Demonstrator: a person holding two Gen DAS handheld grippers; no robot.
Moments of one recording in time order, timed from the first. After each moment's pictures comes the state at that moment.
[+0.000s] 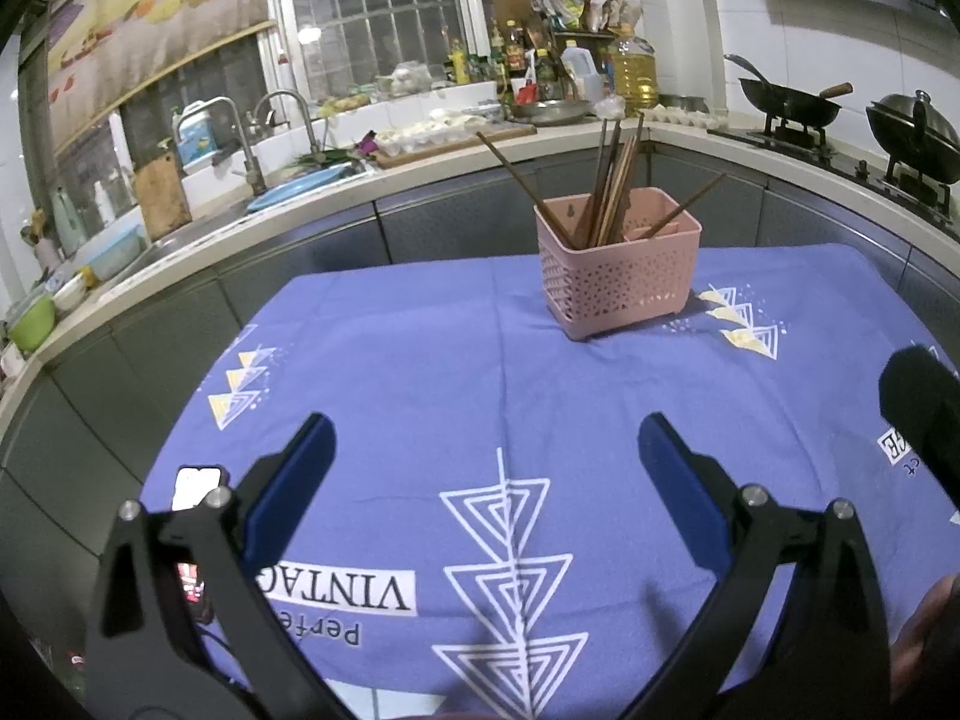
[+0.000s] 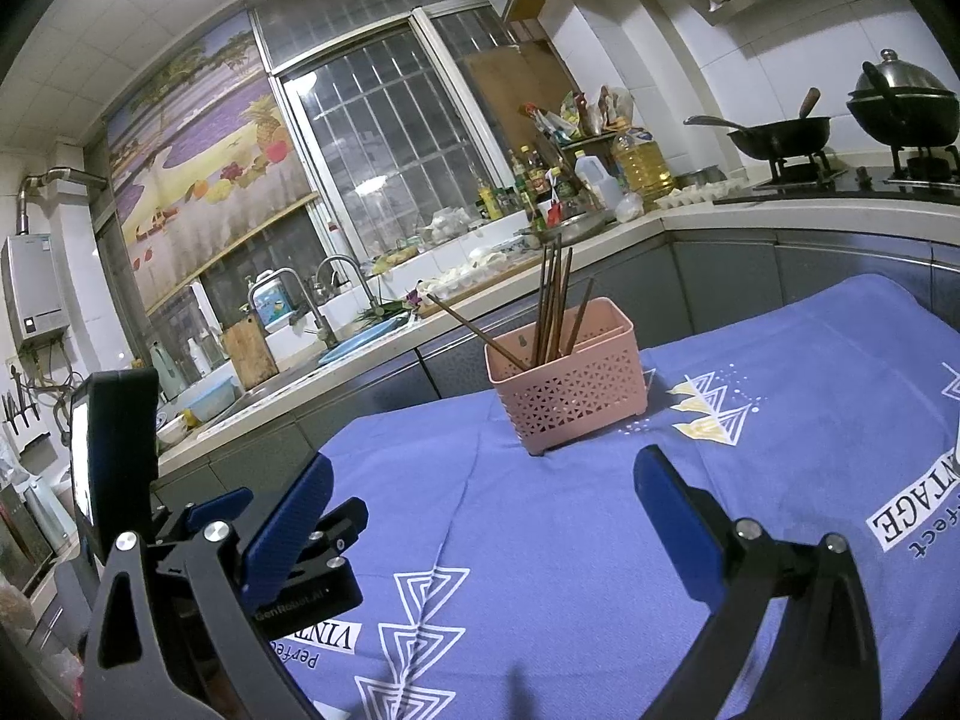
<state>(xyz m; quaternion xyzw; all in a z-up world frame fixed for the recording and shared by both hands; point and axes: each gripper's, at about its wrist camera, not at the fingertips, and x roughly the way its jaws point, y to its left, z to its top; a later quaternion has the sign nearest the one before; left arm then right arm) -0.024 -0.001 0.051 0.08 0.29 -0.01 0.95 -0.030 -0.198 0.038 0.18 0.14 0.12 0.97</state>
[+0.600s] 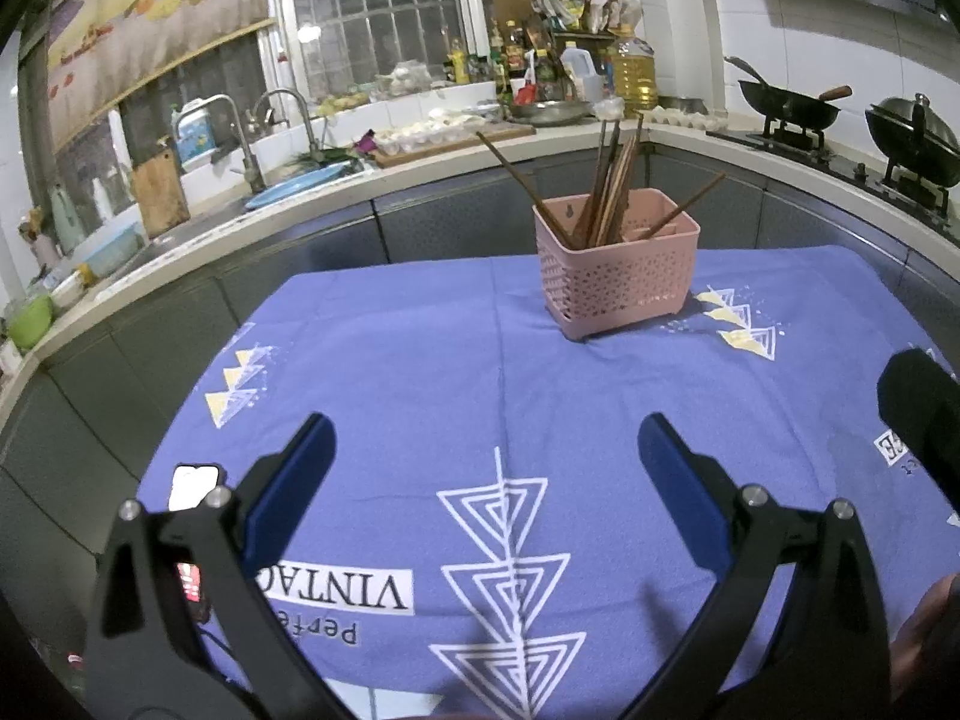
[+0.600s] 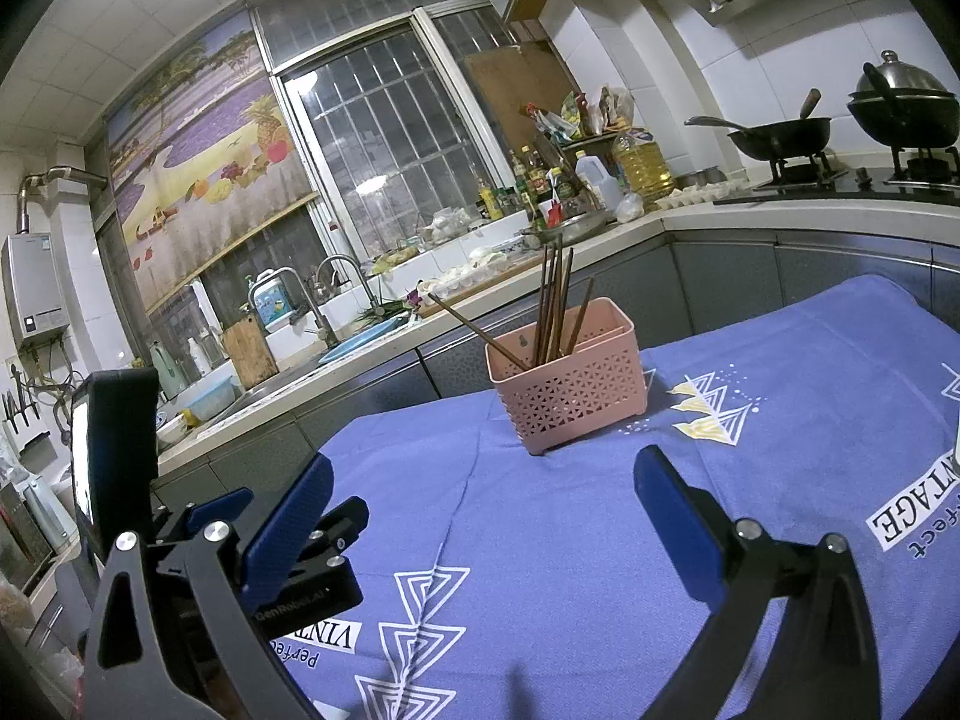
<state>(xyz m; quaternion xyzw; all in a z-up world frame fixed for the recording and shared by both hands) -0.023 -0.002 0.050 0.08 0.29 -0.02 0.95 -0.031 -0.197 0.039 0.18 0.14 0.12 0.97</state>
